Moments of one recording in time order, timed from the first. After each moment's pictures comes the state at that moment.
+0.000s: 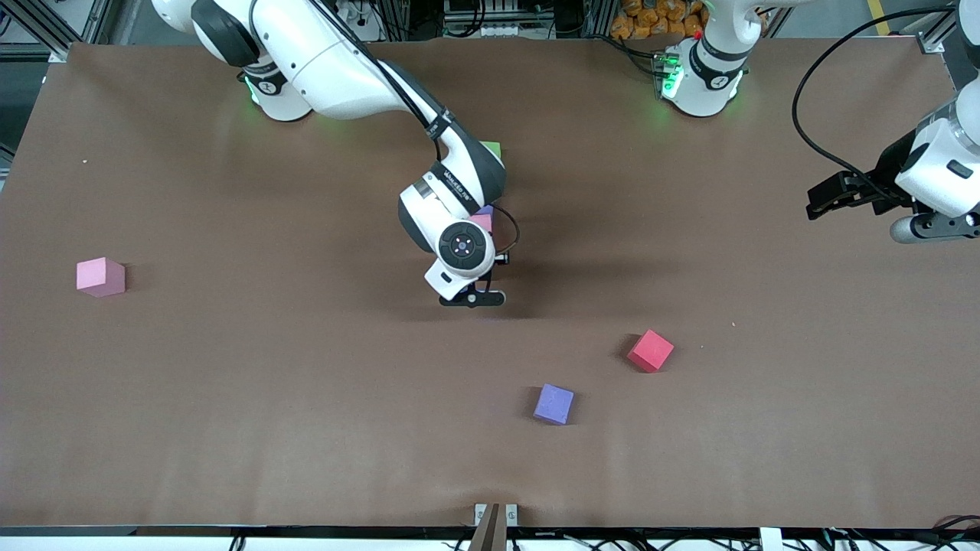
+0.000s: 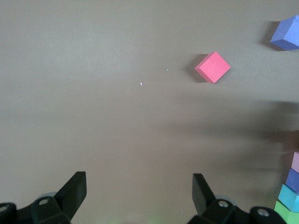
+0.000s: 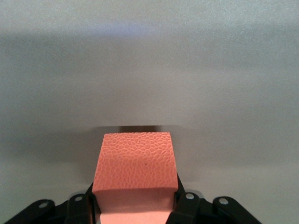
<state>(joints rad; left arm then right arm) -0.03 0.04 -0.05 -1.58 0.00 1.56 -0.16 0.70 0.86 0.03 -1.29 0.19 1.92 0.64</state>
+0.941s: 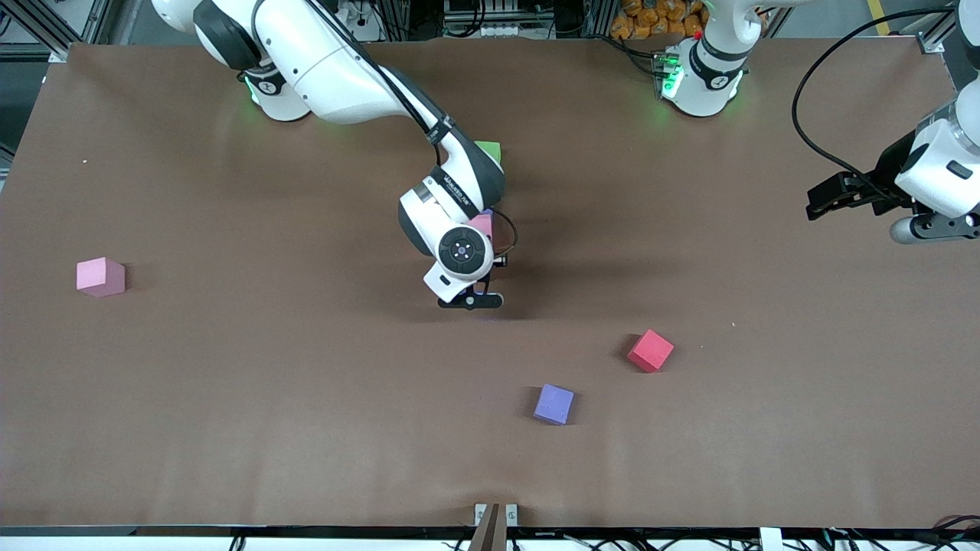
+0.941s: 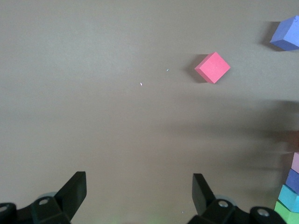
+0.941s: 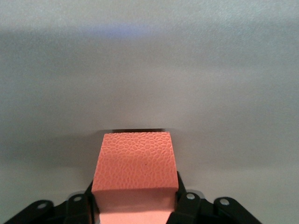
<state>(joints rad) -0.03 0.04 -0.05 -1.58 0.00 1.56 -0.16 0.69 0.87 0.03 -1.29 0.19 1.92 0.64</state>
